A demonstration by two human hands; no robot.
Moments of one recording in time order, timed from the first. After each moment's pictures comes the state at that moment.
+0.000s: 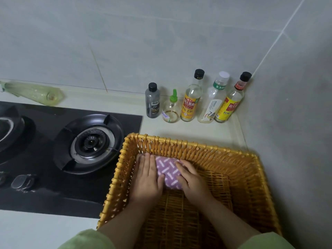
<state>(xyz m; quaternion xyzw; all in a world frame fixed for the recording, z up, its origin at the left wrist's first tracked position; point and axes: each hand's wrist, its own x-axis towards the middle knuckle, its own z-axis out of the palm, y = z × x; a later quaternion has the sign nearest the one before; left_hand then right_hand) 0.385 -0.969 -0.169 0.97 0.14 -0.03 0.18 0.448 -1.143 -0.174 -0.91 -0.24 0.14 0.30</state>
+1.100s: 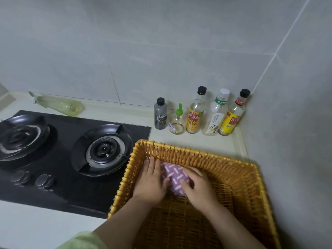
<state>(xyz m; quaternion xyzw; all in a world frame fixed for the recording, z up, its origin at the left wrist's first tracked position) 0.389 -0.966 -0.117 0.96 0.15 -0.12 0.18 0.440 -1.140 -0.121 -0.92 -0.16 0.14 0.33</state>
